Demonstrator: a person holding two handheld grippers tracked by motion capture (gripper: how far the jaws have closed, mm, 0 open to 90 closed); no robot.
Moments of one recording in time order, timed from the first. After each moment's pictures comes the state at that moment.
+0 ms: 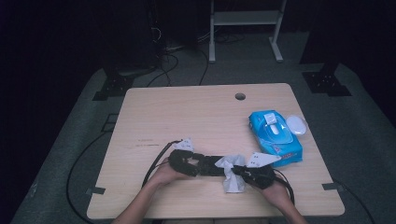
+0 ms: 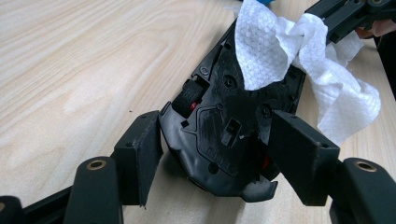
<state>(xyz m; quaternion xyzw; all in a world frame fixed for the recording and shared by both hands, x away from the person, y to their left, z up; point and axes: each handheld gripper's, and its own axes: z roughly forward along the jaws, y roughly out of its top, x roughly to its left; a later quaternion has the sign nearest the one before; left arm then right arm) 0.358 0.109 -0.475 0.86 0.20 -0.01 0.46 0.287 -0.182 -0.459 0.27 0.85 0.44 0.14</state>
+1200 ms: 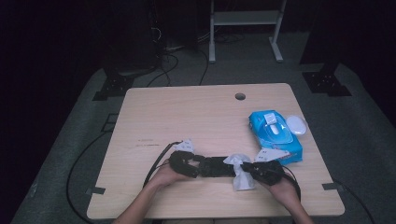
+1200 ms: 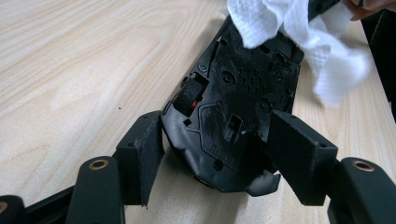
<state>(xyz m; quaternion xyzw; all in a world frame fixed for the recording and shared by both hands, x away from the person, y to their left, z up) 0.358 0.109 -0.477 0.86 0.21 -0.02 0.46 0.293 -0.206 -0.449 0.33 0.84 0.41 0.14</state>
